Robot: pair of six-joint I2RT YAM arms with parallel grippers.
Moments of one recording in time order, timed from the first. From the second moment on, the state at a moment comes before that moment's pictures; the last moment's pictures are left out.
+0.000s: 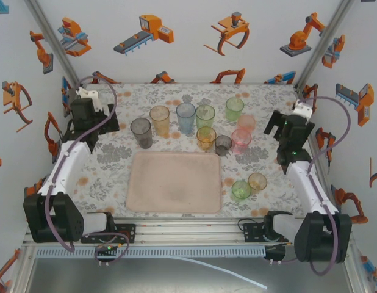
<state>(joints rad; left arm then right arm) -0.03 1.29 1.11 -0.42 -0.09 -0.03 -0.03 1.09 0.83 -0.16 0.26 0.23</state>
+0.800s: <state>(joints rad) -0.06 1.56 1.62 -1.12 0.26 0.15 -0.01 0.96 1.15 -0.92 -0.07 0.43</state>
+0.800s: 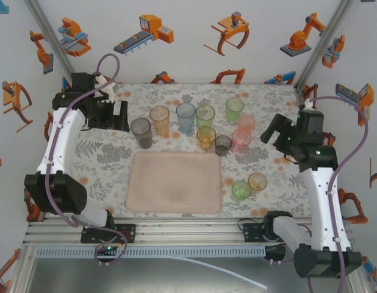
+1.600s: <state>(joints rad) -0.18 1.86 1.75 -1.05 0.19 0.15 0.36 0.95 1.19 -1.09 0.07 0.58</state>
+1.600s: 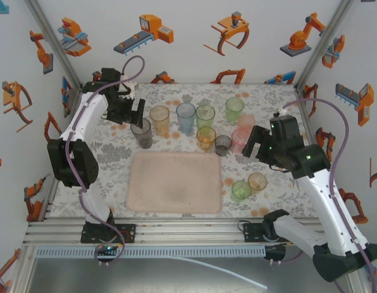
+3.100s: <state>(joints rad) -0.20 1.86 1.63 -0.91 0.16 0.12 0.36 0.94 1.17 -1.10 0.12 0.59</state>
